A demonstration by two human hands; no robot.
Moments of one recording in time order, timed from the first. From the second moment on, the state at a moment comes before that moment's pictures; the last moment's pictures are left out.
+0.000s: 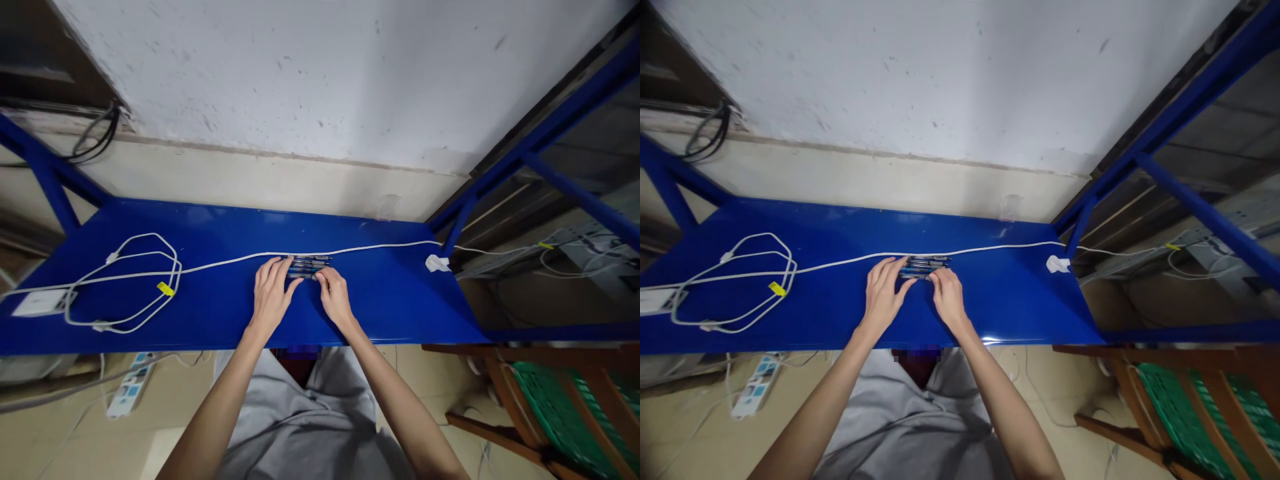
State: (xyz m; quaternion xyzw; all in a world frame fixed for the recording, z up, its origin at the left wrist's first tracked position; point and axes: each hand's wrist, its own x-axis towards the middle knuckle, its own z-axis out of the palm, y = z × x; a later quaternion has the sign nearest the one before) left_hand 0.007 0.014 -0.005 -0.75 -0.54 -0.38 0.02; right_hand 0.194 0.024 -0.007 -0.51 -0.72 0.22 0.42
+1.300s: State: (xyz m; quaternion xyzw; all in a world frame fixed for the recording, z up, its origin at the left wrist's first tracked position) left_hand 0.005 0.006 0.001 -0.79 -0.50 -0.36 -0.02; right_hand 0.191 0.008 0.000 -0.56 -0.74 0.18 0.34
